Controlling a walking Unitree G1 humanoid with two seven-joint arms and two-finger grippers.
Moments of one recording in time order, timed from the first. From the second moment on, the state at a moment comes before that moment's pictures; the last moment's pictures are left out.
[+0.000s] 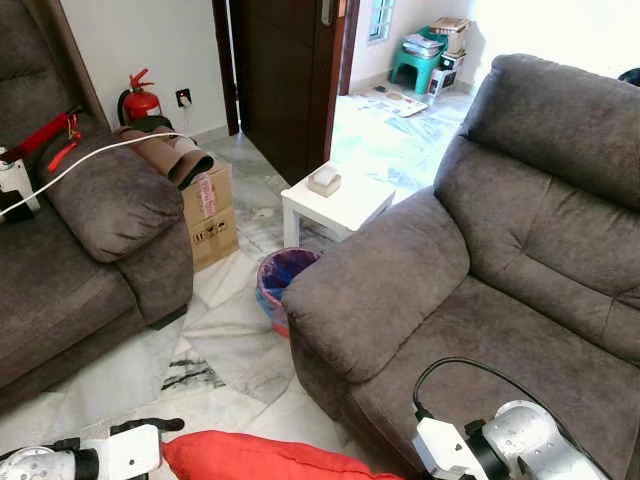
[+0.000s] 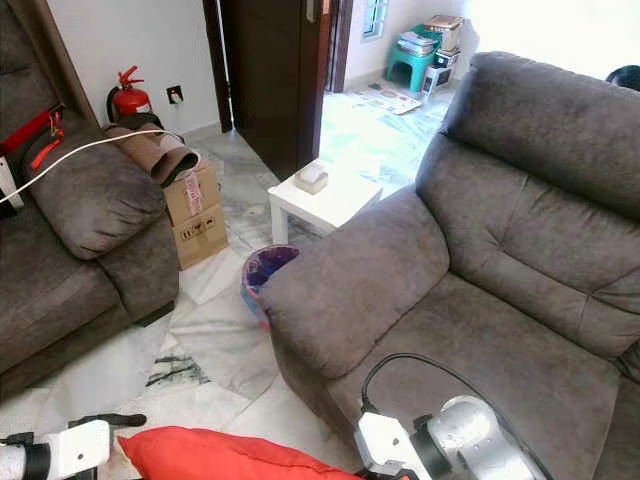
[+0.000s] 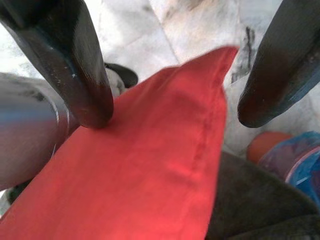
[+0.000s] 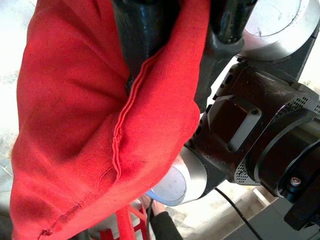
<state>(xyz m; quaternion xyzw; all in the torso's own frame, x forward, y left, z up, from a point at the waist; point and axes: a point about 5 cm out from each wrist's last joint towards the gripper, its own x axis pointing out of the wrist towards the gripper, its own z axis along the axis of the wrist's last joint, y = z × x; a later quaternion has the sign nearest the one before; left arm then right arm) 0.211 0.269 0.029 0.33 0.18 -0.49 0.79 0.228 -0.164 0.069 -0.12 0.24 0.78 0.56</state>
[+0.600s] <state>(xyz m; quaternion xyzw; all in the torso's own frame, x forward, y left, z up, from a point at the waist) 0.226 0.237 0.020 0.28 0.17 -0.50 0.80 0.225 -0.169 0.076 -0.11 0.25 0.78 0.57</state>
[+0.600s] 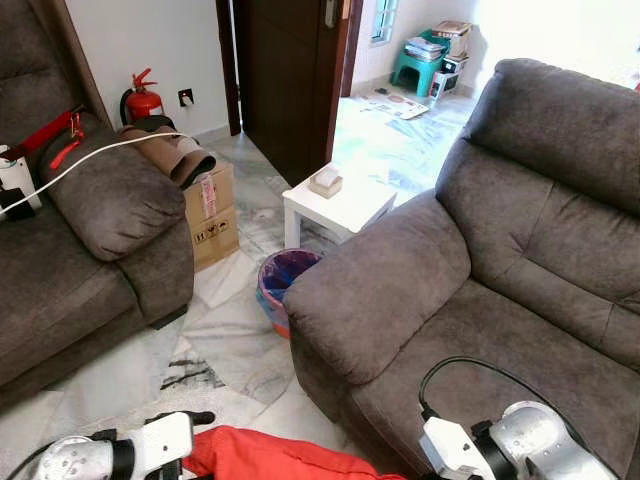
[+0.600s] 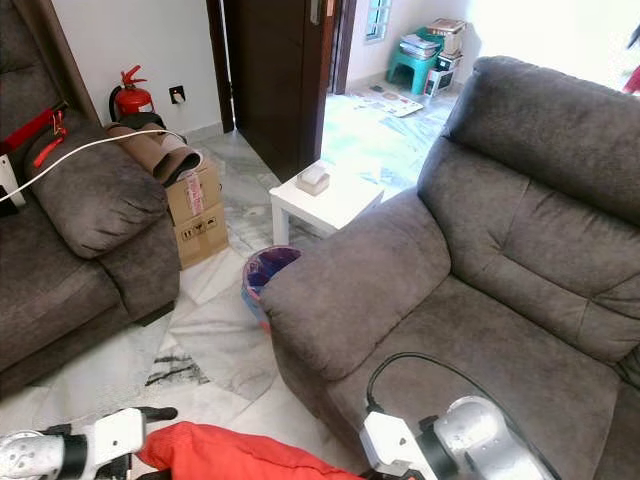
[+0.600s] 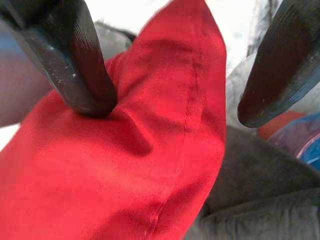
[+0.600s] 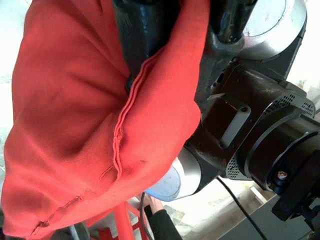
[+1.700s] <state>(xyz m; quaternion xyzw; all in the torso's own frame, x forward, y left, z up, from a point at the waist) 0.203 0.227 0.003 0.21 0.23 -0.57 0.76 0.225 -0.164 0.076 -0.10 0.24 0.78 0.56</state>
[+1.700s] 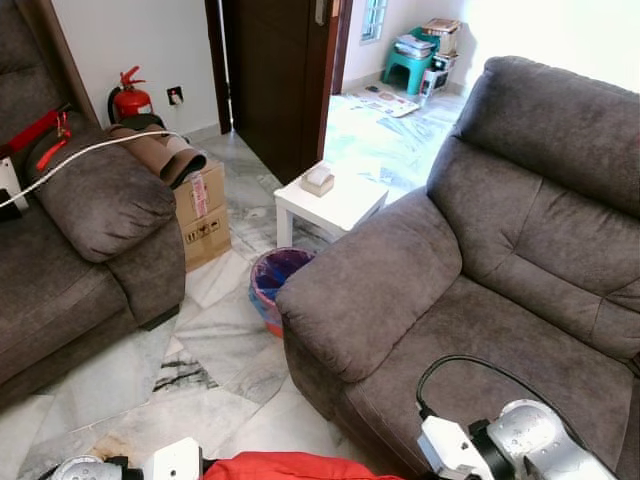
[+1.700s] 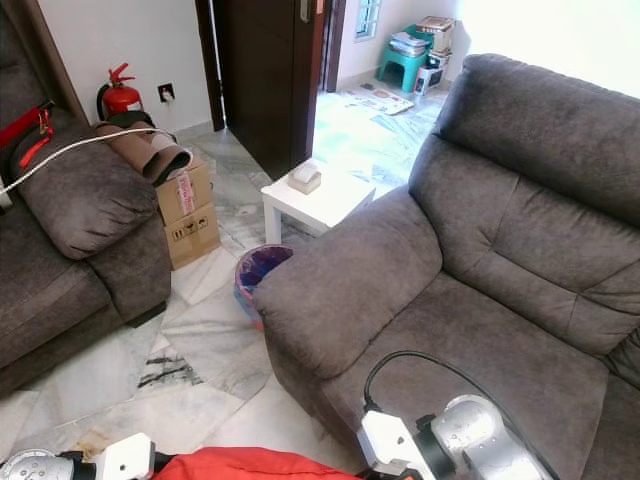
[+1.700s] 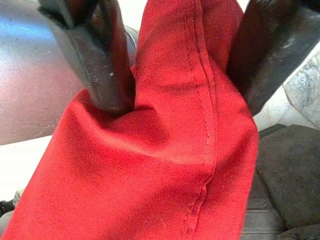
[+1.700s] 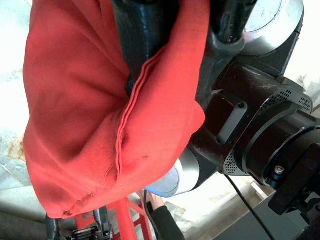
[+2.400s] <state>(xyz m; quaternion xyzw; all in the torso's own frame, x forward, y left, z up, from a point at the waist) 0.199 0.229 0.004 0.21 0.25 -0.57 0.76 0.225 -0.160 0.075 -0.10 0.24 0.79 0.56</state>
